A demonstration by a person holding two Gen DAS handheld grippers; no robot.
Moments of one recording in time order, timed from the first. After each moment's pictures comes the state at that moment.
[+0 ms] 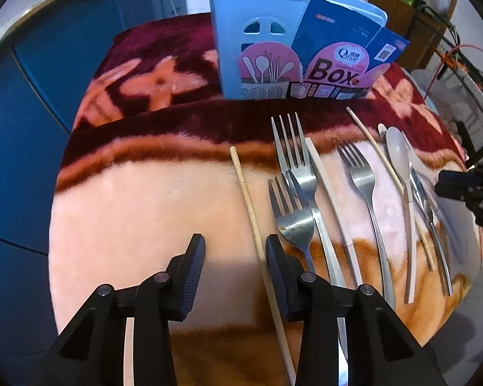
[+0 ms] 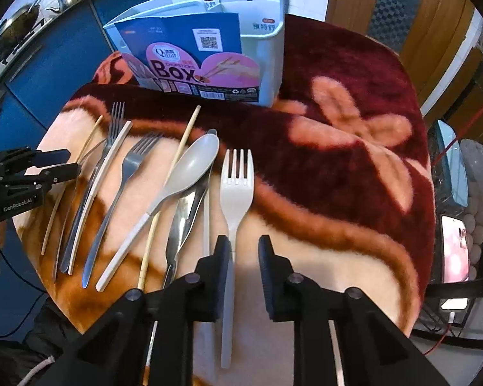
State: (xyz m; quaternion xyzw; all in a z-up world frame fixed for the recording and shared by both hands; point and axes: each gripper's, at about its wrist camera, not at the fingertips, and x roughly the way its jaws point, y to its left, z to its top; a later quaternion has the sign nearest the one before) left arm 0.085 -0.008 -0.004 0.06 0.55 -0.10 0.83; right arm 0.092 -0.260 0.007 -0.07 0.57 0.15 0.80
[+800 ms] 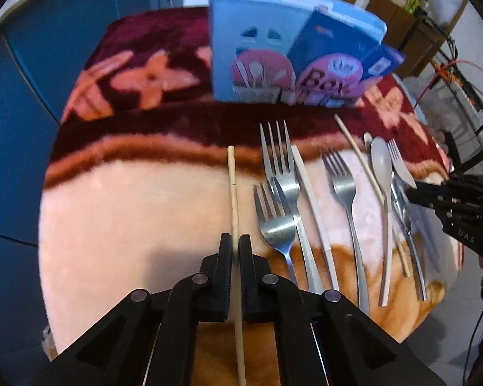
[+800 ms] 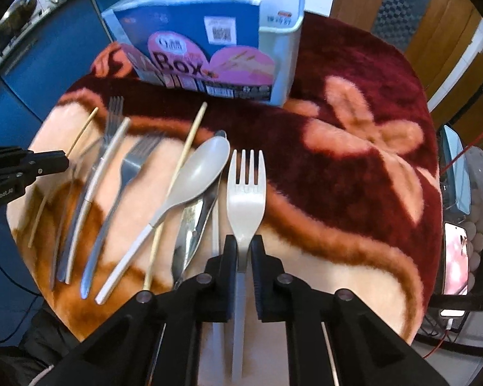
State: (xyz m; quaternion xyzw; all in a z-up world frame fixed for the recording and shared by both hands) left arm 0.093 -0.007 0.012 0.01 0.56 -0.12 0.82; right arm 0.099 -0.246 0.003 -0.07 0.57 0.16 0.80
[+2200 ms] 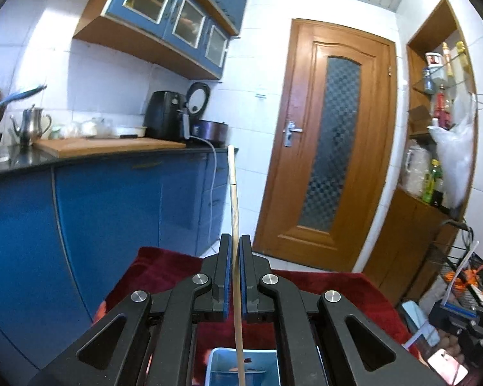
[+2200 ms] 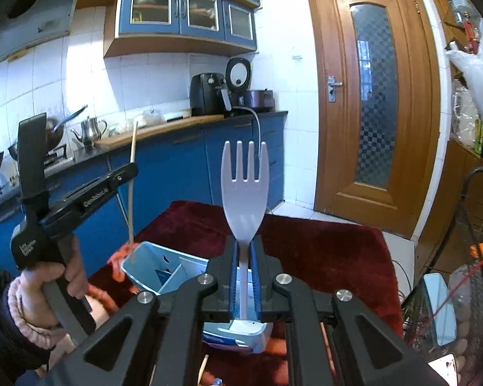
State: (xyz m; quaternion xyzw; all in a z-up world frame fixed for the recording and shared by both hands) left arm 0.202 -0.034 0.147 -0.09 0.13 -0.01 0.99; right arm 0.165 -0.245 0.125 0.00 0.24 0.17 0.96
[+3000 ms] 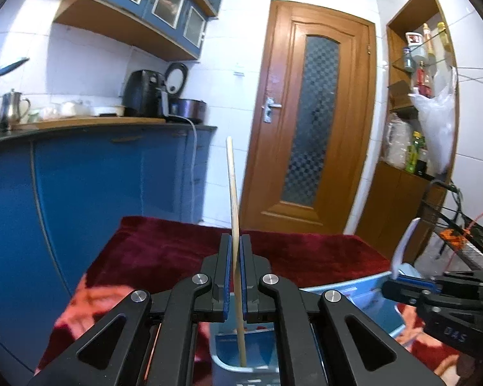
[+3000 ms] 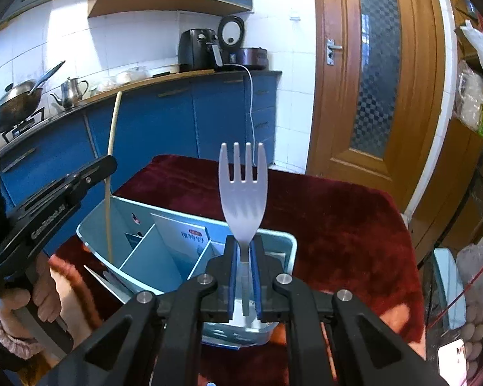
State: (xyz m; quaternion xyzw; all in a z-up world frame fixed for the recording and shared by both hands) left arm 0.196 -0.027 0.082 -0.06 0.16 -0.08 0.98; right arm 0.197 -0.219 0.070 -0.02 0.32 0.13 0.94
